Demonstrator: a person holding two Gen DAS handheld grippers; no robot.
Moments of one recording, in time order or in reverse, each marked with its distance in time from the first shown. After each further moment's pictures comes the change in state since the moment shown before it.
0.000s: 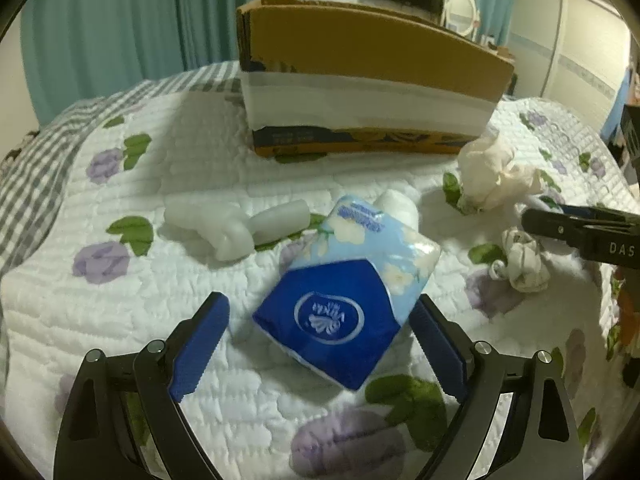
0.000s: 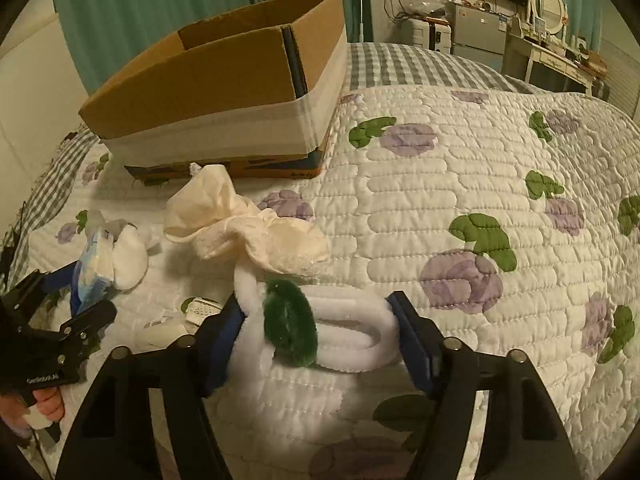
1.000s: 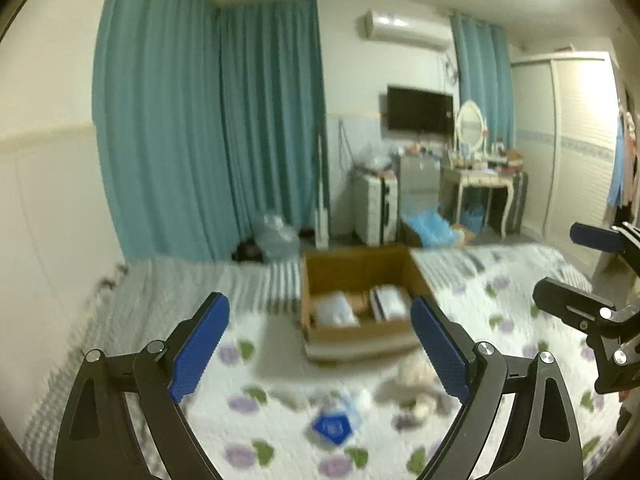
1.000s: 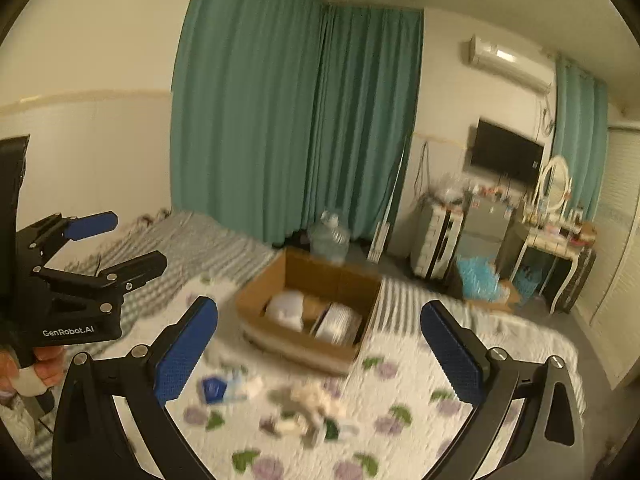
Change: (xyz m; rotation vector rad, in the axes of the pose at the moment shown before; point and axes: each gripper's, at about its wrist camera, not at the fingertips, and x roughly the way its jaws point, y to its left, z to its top) left arm -0.226 -0.027 0.100 -0.006 -0.436 0.146; right arm -0.280 0.112 0.046 -0.302 -0.499 -0.023
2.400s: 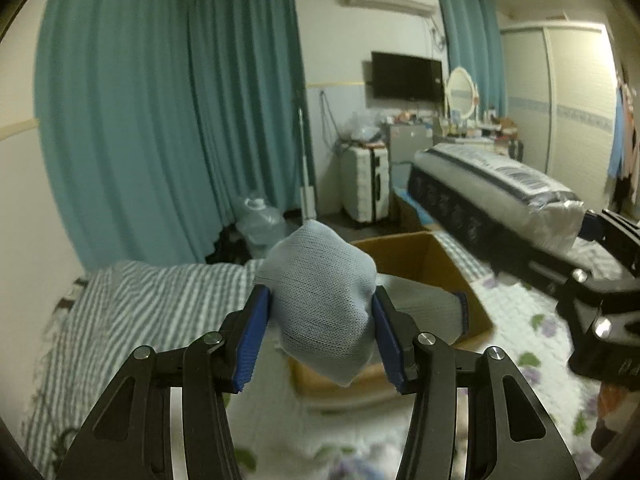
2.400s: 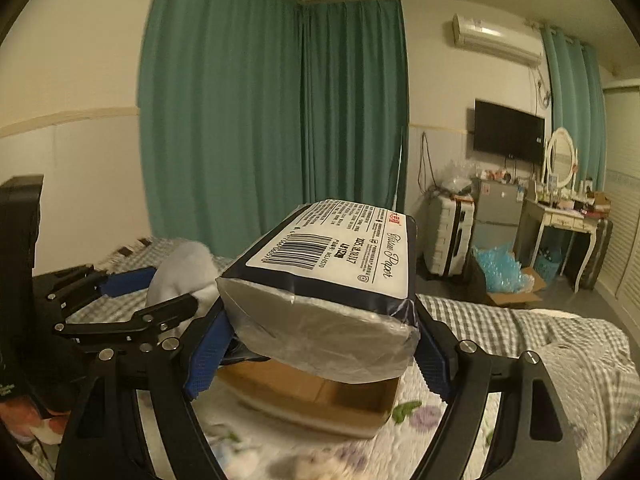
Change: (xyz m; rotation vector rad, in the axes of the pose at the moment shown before) left arm 0.160 -0.013 0.016 0.085 0.080 -0.033; right arm 0.155 -0.017 0.013 0.121 -0.054 0.020
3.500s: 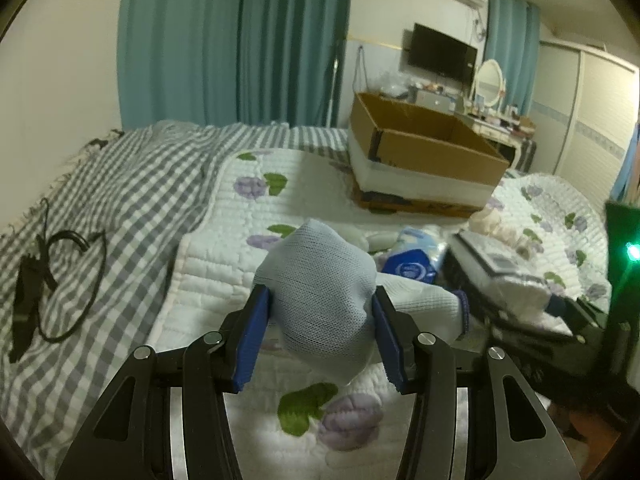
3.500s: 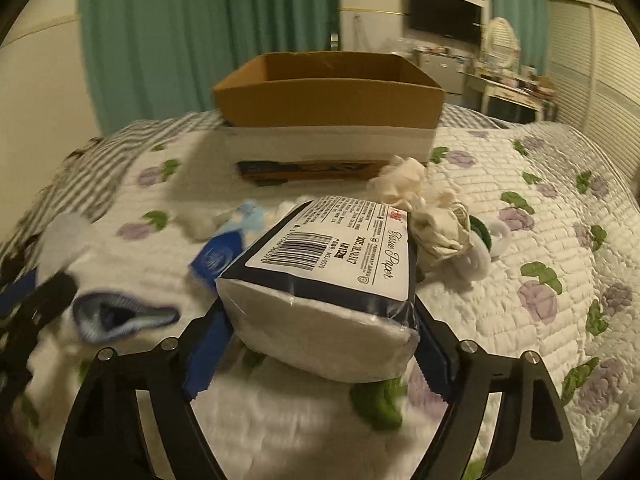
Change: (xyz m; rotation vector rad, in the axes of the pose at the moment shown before) left arm -0.113 0.072 -0.208 -0.217 0.136 -0.033; right arm -0.021 0.104 -0.210 0.176 0.357 -0.213
